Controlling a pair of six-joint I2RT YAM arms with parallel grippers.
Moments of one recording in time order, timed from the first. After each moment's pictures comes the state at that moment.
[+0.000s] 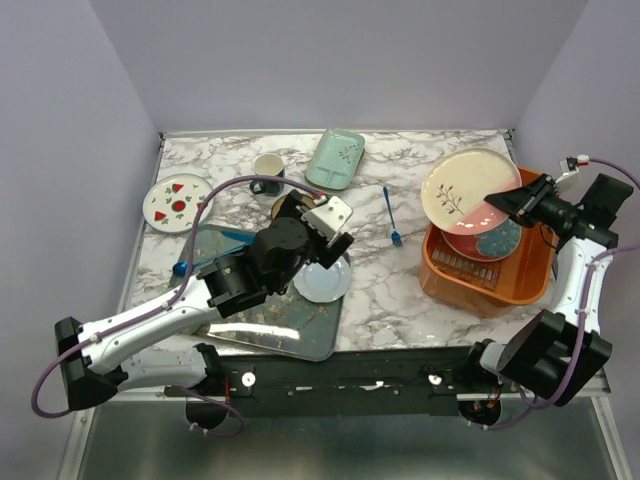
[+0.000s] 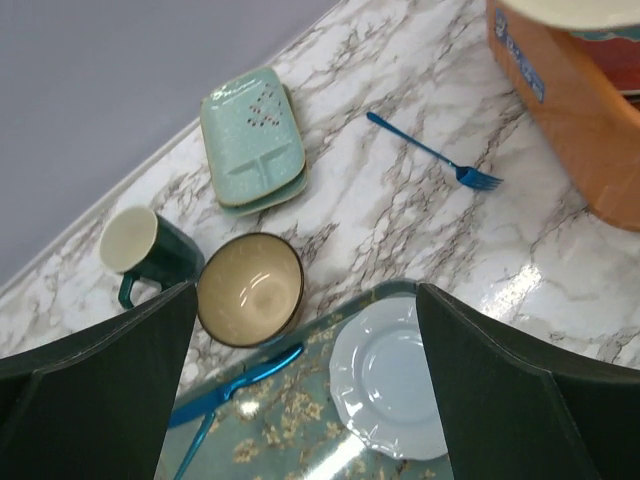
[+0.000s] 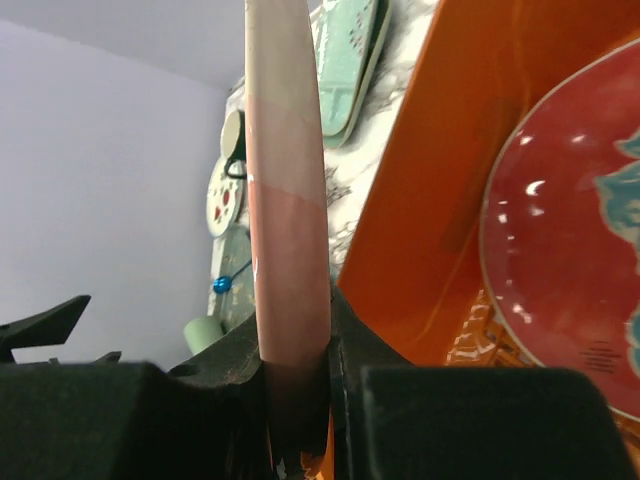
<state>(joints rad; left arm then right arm) -1.10 1.10 1.08 -0.24 -0.50 0.19 -0.56 1.23 1.06 -0.44 -1.09 0.44</state>
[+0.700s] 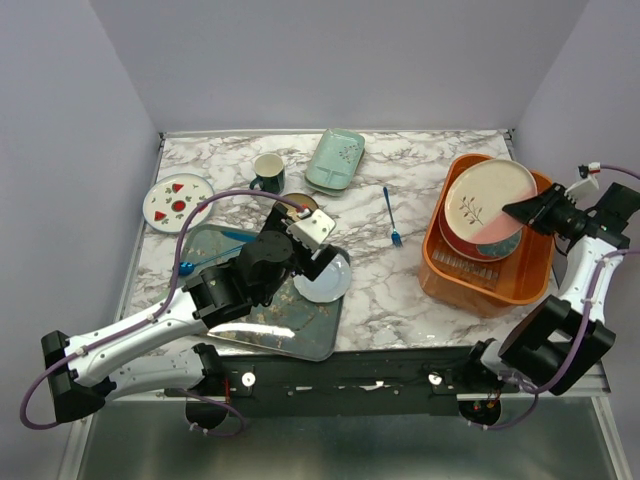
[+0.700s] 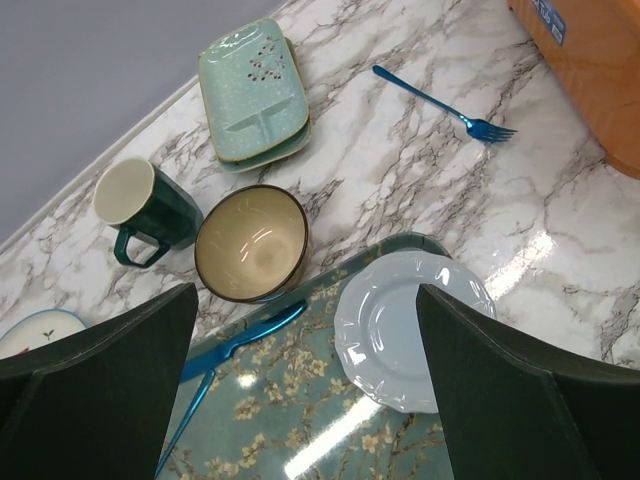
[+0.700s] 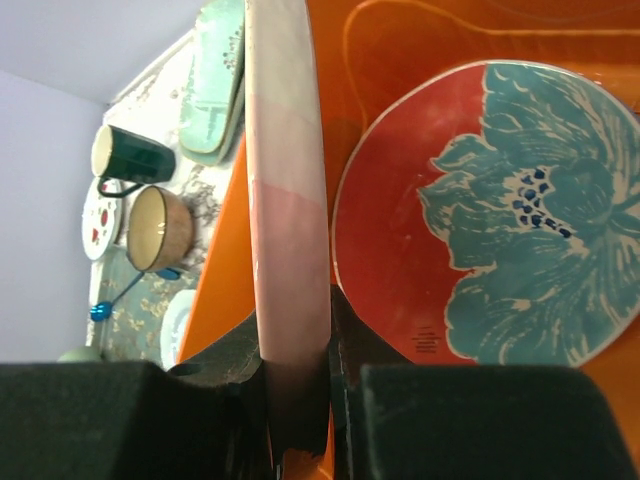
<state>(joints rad) -1.07 0.95 0.93 -0.29 -0.49 0.15 -0.69 1.29 1.07 -0.51 -0.97 0.13</state>
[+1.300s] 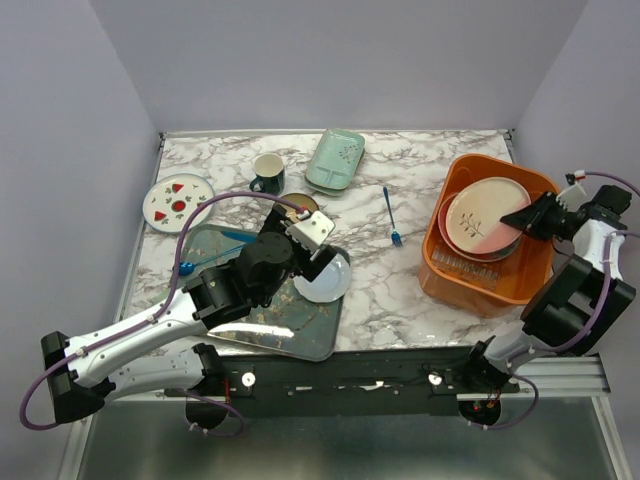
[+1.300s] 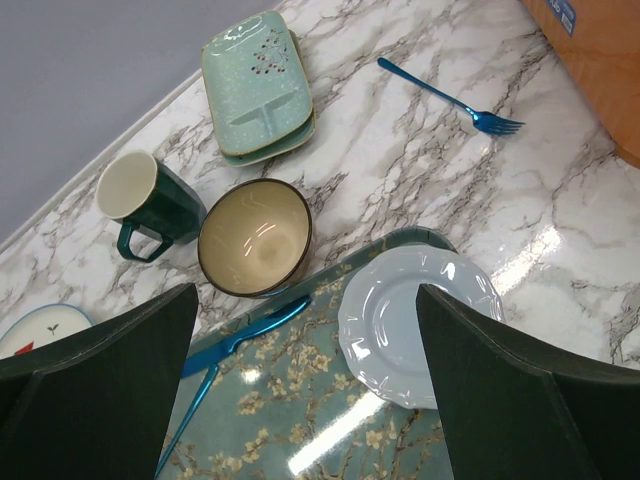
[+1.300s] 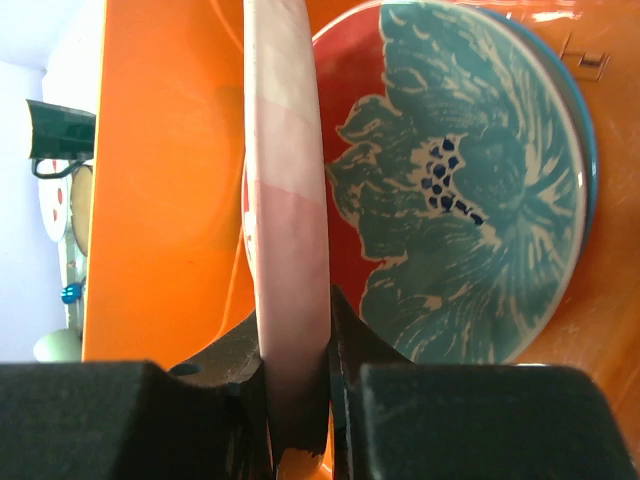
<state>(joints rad) -1.07 0.94 0.92 -0.29 -0.50 0.15 -0.69 1.54 1.12 -0.58 -0.92 -0.02</state>
